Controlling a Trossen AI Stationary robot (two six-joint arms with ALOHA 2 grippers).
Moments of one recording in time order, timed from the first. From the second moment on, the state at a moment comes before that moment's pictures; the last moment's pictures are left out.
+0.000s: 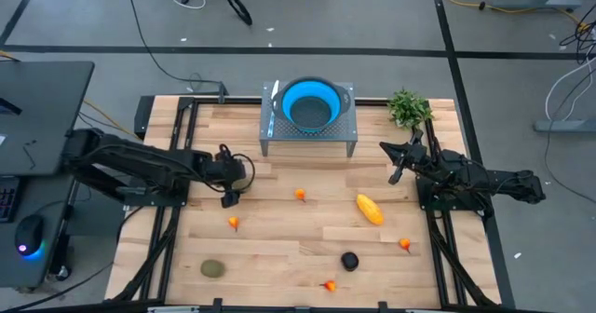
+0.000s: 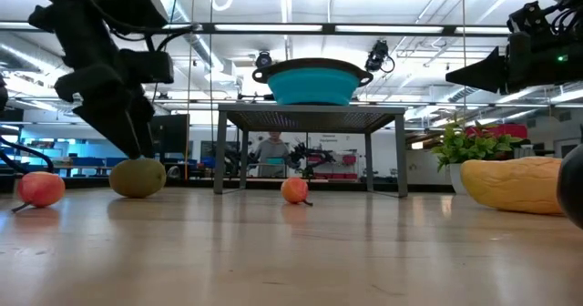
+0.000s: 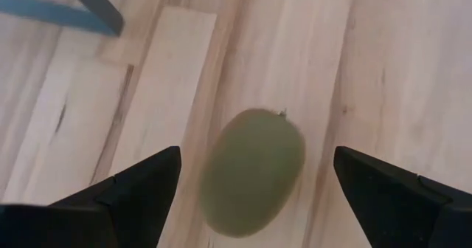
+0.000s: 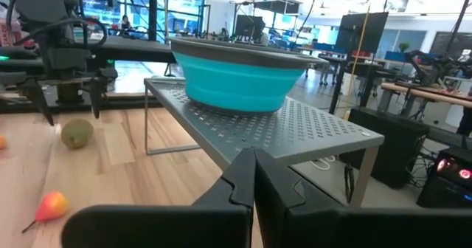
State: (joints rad) left arm -0.04 1.11 0.52 -0.46 -0.19 -0.23; right arm -0.08 0.03 0.03 0.03 0.44 -0.14
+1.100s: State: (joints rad) left arm -0.04 1.28 0.52 -0.38 -0.19 -0.22; right arm -0.08 0.03 0.03 0.03 0.44 -0.14
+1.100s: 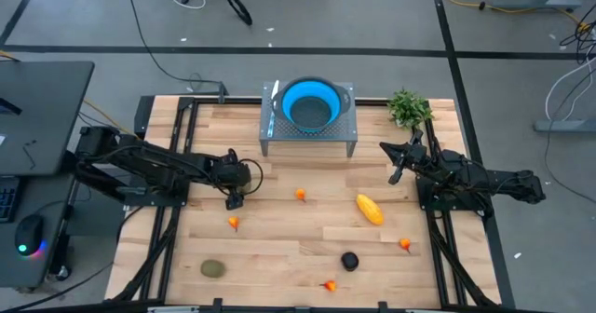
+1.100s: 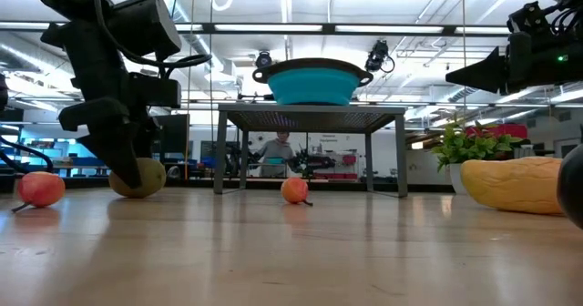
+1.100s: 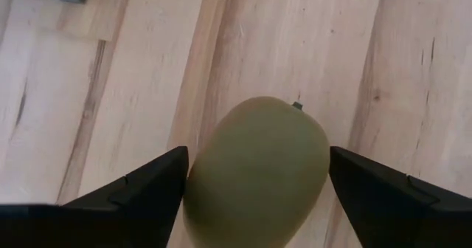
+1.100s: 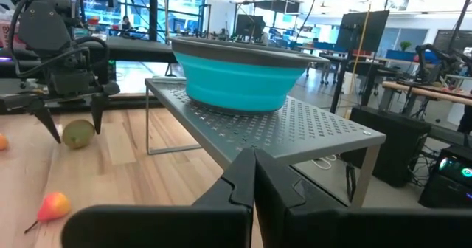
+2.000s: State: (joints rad) left arm -0.05 1.28 0.52 -0.38 -0.19 -0.22; right arm -0.08 0.03 0.03 0.03 0.44 -0.14
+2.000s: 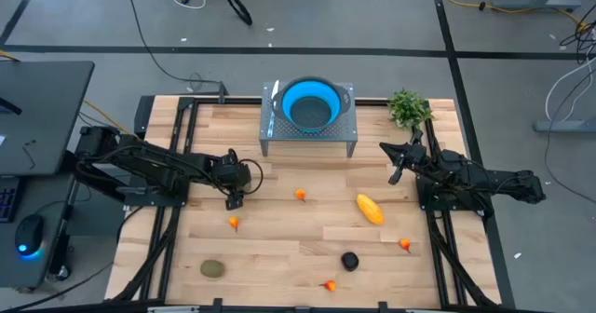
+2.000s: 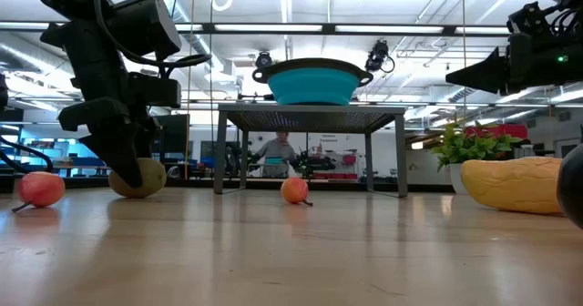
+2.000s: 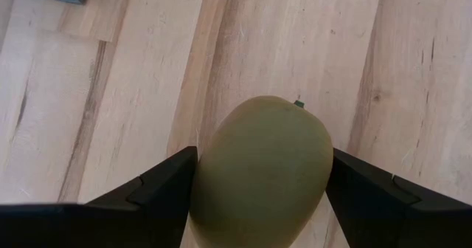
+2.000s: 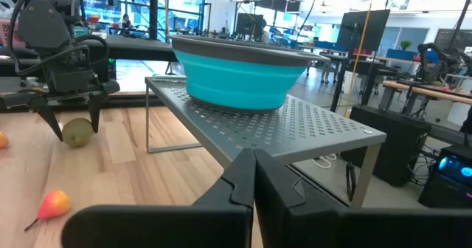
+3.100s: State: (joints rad) left arm -0.04 1.28 1.03 -0.45 -0.41 0.17; right arm -0.08 0.03 0.03 0.03 0.44 -0.14
